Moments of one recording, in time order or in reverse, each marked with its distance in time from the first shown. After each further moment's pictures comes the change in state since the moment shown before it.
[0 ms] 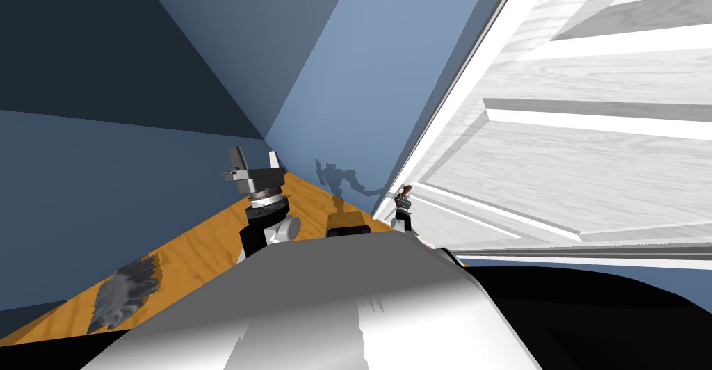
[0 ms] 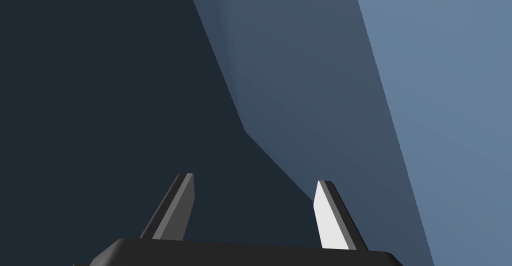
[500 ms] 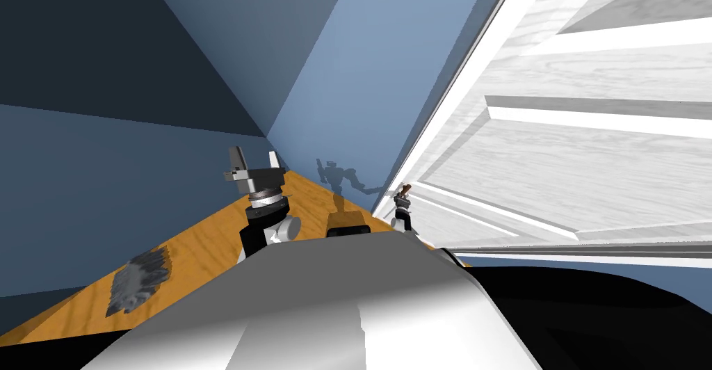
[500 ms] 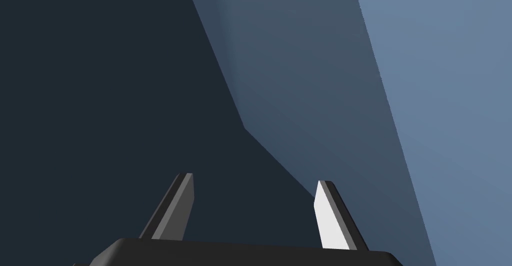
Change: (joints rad) arm 0.006 -0.006 0.014 -0.028 0.009 0.005 -0.004
